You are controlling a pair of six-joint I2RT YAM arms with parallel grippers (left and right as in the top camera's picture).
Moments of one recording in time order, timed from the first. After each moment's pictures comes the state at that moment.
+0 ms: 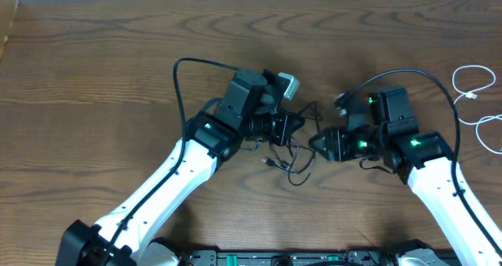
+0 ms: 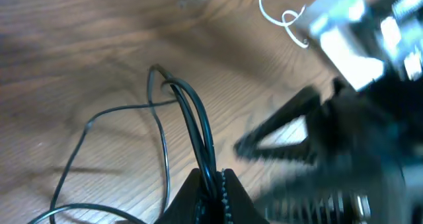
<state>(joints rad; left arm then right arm) -0.58 1.43 1.04 -0.33 0.54 -0.36 0.28 1.24 0.87 -0.68 -0.61 0.20</state>
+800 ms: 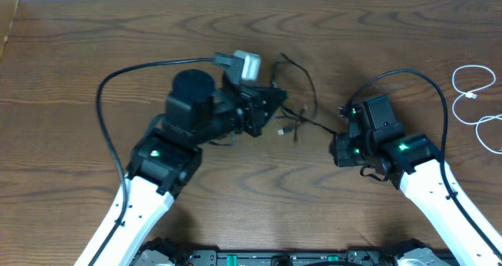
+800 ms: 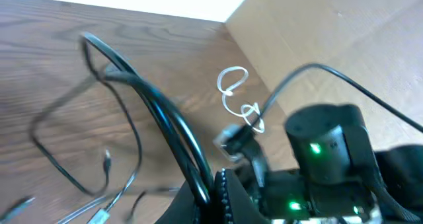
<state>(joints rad) -0.44 1.14 1.04 -0.26 0.55 -0.52 0.37 1.24 0.87 -0.83 -0.07 0.37</state>
